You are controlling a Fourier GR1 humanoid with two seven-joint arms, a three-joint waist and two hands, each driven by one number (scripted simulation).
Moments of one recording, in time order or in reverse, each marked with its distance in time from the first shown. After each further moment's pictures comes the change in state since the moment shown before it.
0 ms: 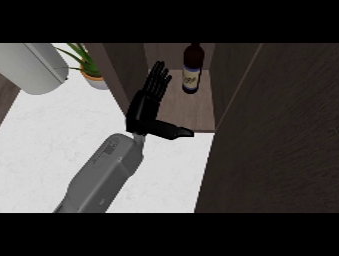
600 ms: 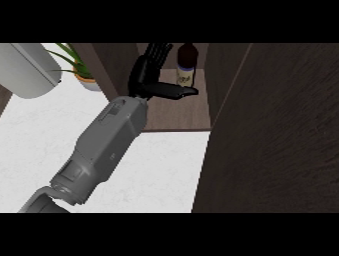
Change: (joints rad) left arm -0.362 -0.006 0.169 0.406 -0.020 -0.046 -0.066; right arm -0.009 0.009 -0.005 0.000 -0.006 0.035 0.004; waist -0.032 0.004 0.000
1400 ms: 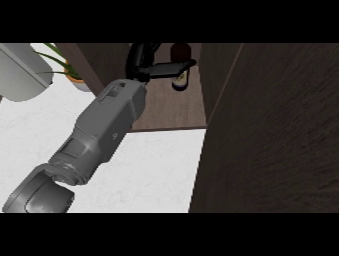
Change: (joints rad) left arm -0.205 0.015 0.128 0.276 -0.100 0.079 -0.067; right arm -0.034 0.020 0.010 0.005 -0.003 0.024 -0.017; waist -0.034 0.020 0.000
